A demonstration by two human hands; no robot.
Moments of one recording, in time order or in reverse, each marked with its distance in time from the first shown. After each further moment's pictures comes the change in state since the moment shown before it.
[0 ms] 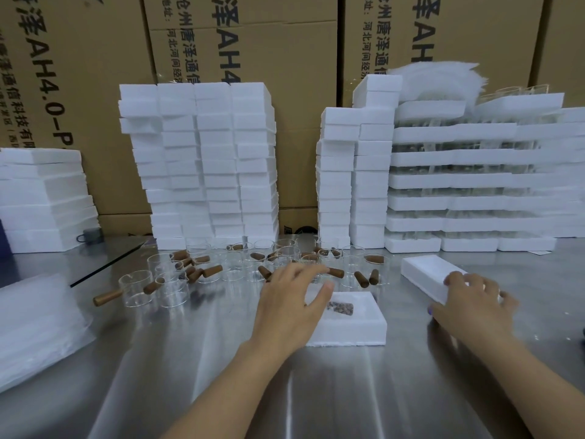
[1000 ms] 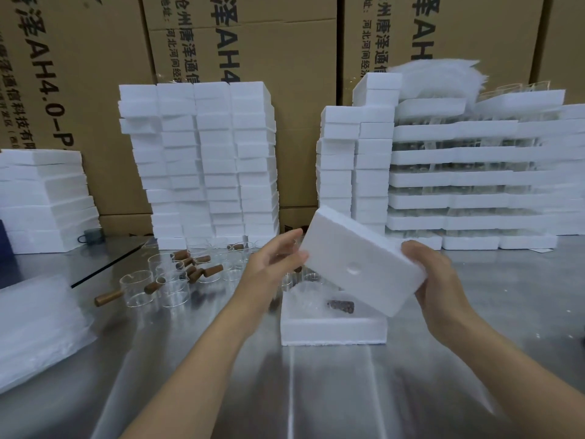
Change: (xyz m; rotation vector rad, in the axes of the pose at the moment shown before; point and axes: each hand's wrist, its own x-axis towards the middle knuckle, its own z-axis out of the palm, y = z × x) left_hand 0.020 0.000 -0.056 -0.968 -0.044 -0.228; right_hand -0.056 -0.068 -0.071 1.604 -0.215 -0.276
